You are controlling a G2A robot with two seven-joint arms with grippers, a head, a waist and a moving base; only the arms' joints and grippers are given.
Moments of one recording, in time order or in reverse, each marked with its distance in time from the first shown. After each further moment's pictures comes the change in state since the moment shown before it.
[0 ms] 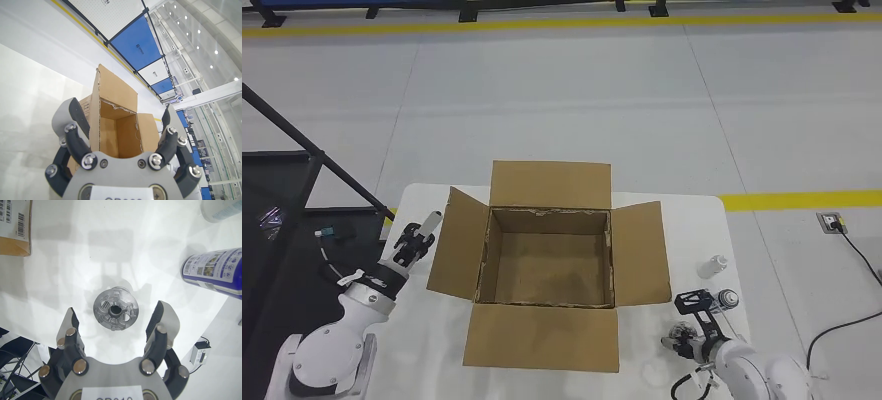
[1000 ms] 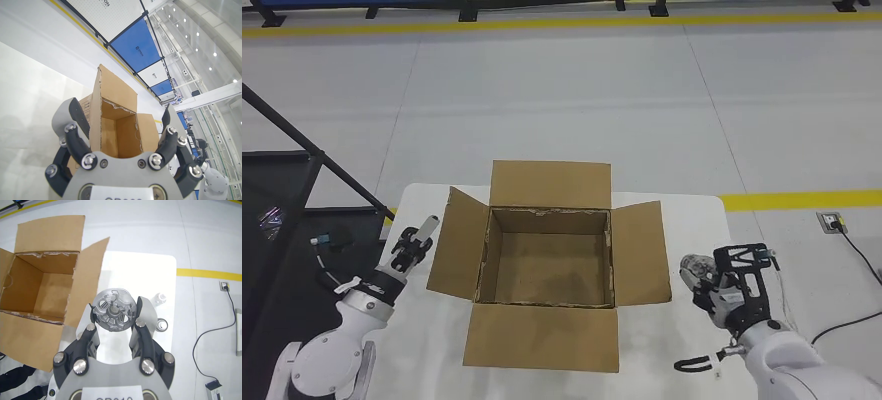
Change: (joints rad) left arm 0.053 0.000 -0.018 -0.027 -0.014 -0.016 0.037; right arm 0.025 0.011 -0.043 -0.504 0.006 0.256 -0.109
